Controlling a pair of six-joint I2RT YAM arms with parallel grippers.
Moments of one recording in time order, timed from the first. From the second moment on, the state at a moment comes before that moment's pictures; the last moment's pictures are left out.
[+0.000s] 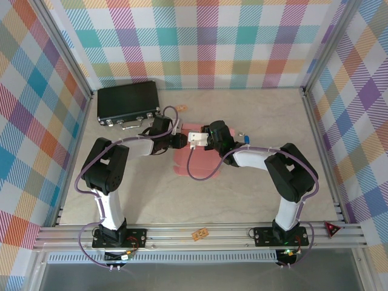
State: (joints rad) left arm -0.40 1.89 1.07 0.03 0.29 -0.28; right arm 0.67 1.81 0.98 0.36 0.12 -1.16
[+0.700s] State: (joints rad) left arm -0.44 1.87 1.03 0.09 0.14 -0.26; right arm 0.68 1.80 0.98 0.36 0.12 -1.13
